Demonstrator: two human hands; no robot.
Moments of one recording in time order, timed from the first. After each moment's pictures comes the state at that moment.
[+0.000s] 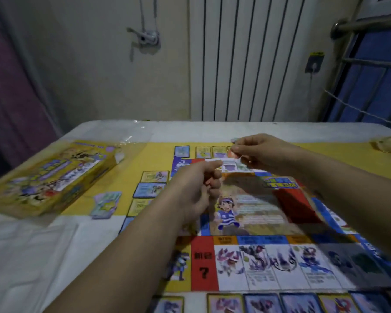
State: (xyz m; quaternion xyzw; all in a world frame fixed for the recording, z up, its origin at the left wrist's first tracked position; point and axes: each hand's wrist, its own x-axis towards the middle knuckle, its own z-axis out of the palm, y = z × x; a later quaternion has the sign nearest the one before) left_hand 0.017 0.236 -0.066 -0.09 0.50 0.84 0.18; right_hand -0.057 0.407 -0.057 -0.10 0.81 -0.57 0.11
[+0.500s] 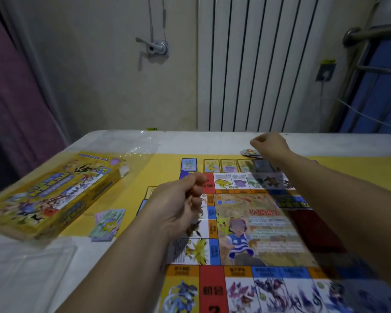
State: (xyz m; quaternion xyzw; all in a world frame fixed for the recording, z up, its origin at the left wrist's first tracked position) left_hand -0.007 0.198 -0.078 -0.14 0.49 0.85 0.09; right_hand -0.165 0.412 -0.078 0.04 0.92 -0.36 -0.12
